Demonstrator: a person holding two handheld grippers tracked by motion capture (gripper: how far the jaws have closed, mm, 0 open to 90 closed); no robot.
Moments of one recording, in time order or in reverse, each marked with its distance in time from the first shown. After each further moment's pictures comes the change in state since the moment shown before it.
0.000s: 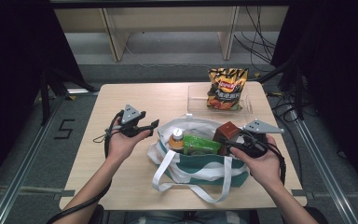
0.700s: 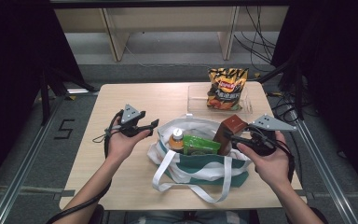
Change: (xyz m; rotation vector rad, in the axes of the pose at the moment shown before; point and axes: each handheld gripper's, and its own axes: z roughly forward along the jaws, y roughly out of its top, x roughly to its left) left arm 0.000 0.001 -0.001 -0.006 0.002 -0.003; right arm 0.002 0.021 -0.024 -0.084 0.001 -0.026
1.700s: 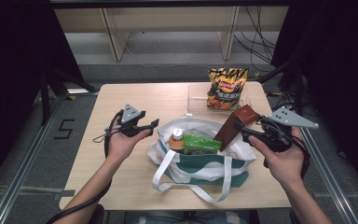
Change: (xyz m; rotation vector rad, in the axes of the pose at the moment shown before) left arm 0.000 0.001 0.000 -0.002 0.002 -0.003; right arm -0.004 0.027 -0.030 -0.102 -0.034 0.001
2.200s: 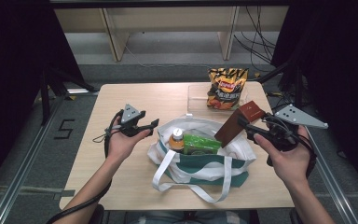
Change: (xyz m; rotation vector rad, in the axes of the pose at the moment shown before) left arm 0.000 0.000 0.000 0.000 0.000 0.000; right arm -0.001 0.010 -0.011 -0.040 -0.009 0.015
